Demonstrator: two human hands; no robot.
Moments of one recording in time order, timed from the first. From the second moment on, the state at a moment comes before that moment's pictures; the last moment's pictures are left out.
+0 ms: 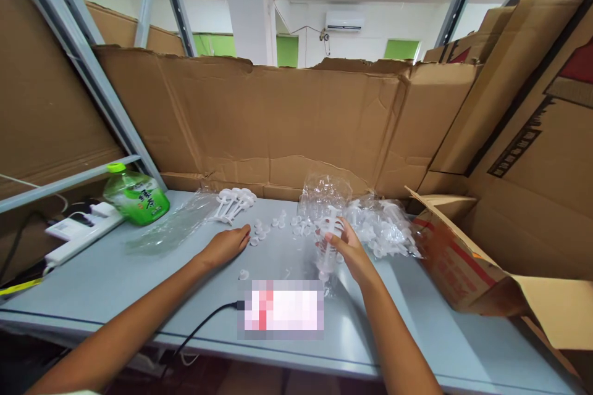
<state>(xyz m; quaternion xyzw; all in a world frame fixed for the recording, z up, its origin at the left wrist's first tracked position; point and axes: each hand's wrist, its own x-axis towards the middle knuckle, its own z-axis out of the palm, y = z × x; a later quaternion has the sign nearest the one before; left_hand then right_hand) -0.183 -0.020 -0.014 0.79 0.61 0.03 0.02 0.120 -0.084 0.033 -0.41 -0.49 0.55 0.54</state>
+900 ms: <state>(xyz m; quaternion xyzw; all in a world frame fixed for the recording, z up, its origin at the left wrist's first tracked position) -0.127 -0.073 0.127 0.89 0.31 0.29 0.17 0.123 -0.096 0.082 -0.29 -0.74 0.55 0.24</state>
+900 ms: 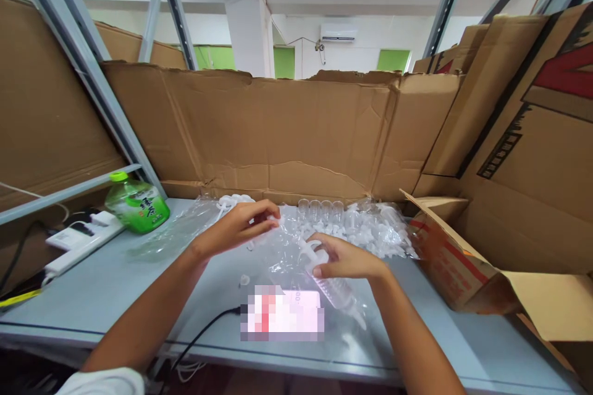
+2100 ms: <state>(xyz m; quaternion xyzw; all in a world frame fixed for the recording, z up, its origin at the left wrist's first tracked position) -0.161 -0.069 0.087 0.85 0.46 0.25 0.08 0.147 -0.099 0.103 -0.38 -0.72 0.41 0.40</state>
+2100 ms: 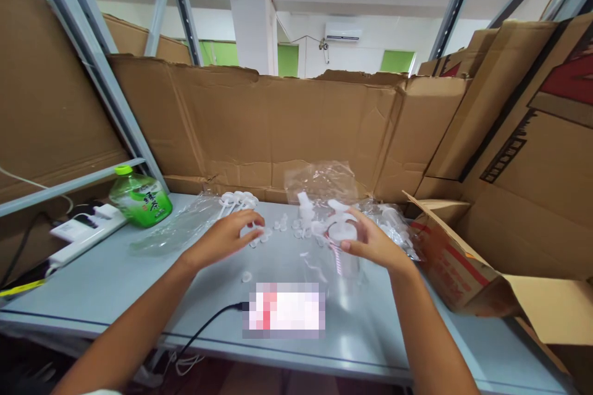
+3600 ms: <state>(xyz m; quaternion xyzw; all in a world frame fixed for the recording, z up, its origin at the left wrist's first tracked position) -0.137 -0.041 0.065 0.77 0.47 0.42 0.03 0.139 -0.092 0.089 -0.45 -0.84 0.25 0.19</state>
